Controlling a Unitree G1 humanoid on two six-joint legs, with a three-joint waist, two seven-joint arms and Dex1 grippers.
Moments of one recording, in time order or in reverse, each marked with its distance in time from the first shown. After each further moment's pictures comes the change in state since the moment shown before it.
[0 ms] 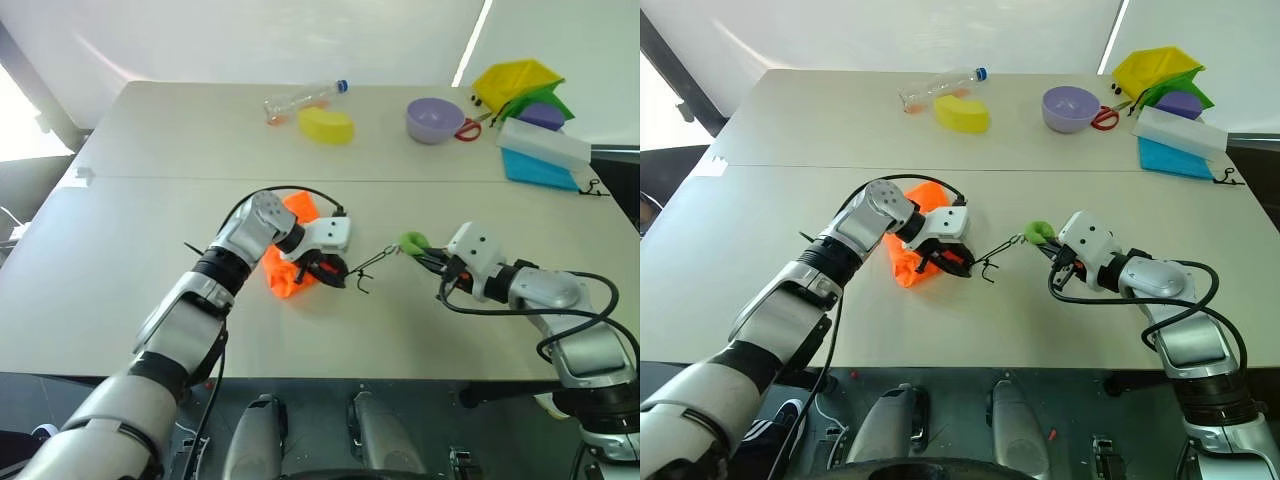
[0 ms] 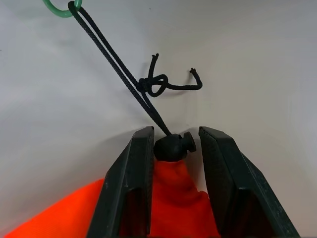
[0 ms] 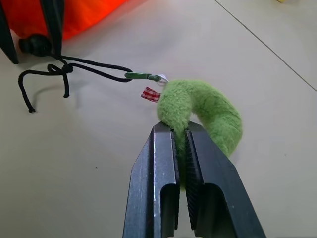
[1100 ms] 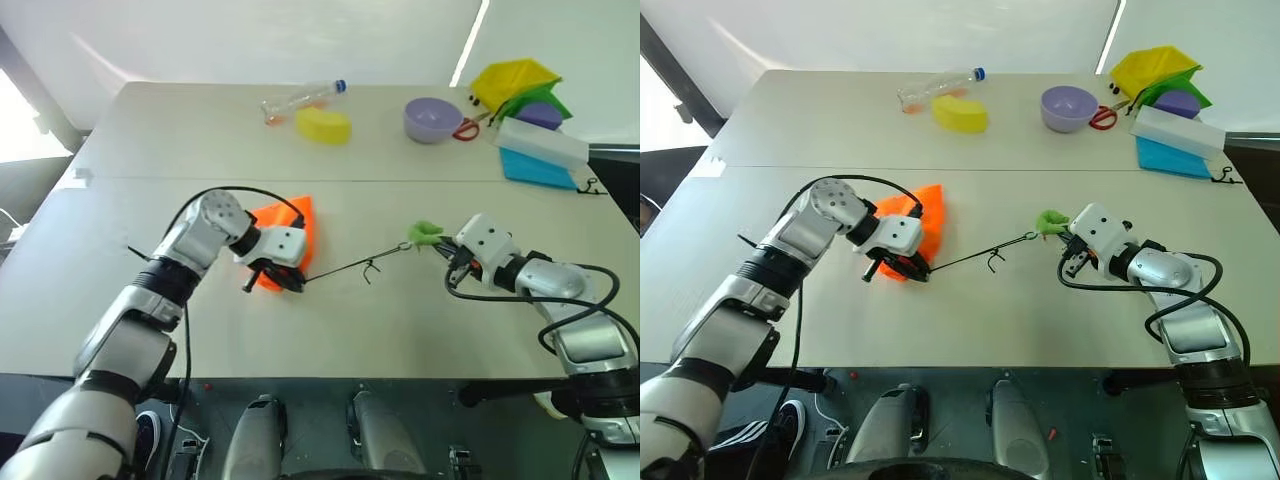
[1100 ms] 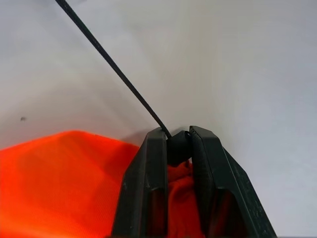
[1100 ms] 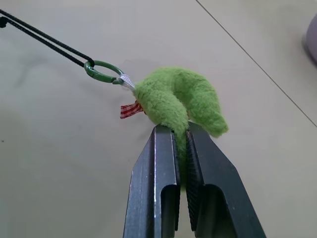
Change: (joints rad) left arm 0.122 0.261 0.014 -0.228 -0.049 -0.113 -0.128; right arm -0.055 -0.021 -0.002 0.154 -0.098 -0.092 -0.067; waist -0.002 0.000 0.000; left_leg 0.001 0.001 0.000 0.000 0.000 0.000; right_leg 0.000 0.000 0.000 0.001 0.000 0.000
